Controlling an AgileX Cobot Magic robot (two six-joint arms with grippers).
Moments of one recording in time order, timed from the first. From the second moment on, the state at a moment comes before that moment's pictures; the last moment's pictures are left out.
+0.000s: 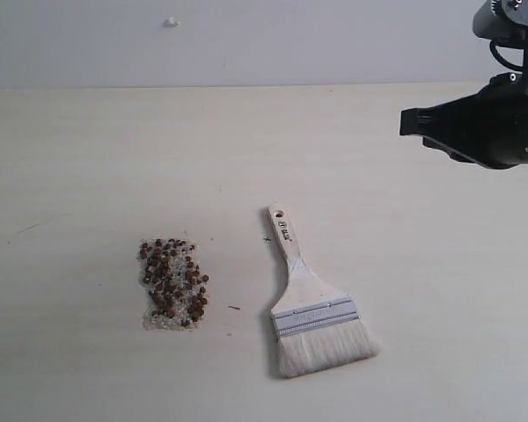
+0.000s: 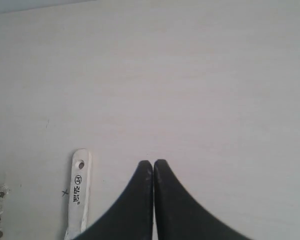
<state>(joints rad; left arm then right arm) -0.05 0.01 0.00 0.03 0.19 -0.42 0.27 1.33 -0.67 0.66 0.16 -0.39</state>
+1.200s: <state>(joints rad) -0.05 0.01 0.00 0.03 0.19 -0.42 0.08 0.48 -0.21 0.65 -0.02 -0.57</state>
